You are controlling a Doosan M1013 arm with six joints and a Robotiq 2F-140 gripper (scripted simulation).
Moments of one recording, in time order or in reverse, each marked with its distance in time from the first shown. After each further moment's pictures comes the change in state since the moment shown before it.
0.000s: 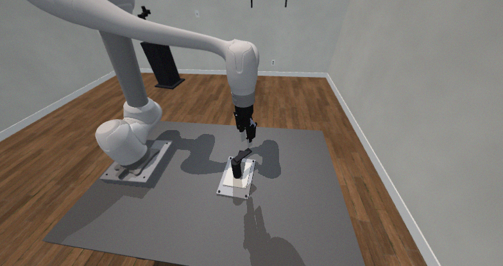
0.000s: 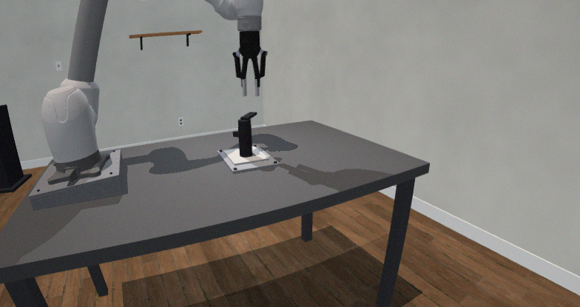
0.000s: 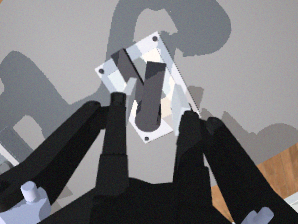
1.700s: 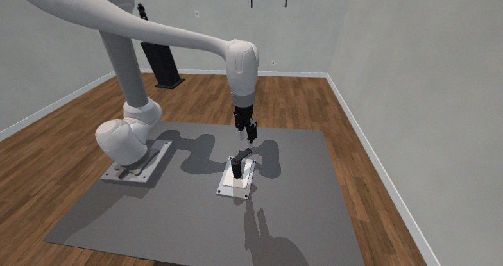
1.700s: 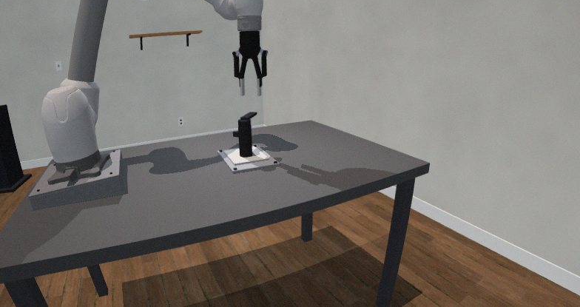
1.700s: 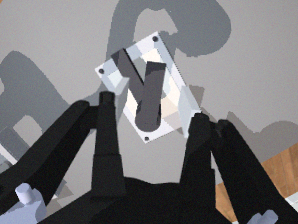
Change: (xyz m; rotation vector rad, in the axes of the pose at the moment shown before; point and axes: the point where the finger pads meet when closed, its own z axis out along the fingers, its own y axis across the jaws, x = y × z) arm 0.000 0.000 0.000 0.000 0.000 0.000
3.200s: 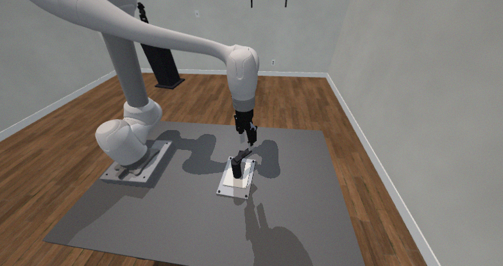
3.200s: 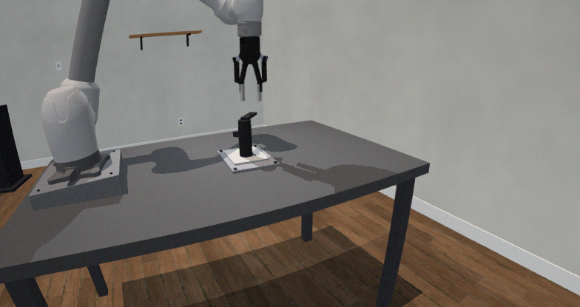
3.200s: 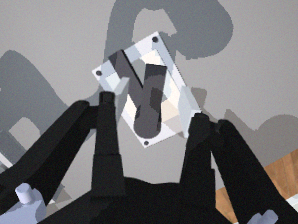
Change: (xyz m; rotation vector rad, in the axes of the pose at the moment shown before) arm 0.000 0.000 0.021 0.000 0.000 0.000
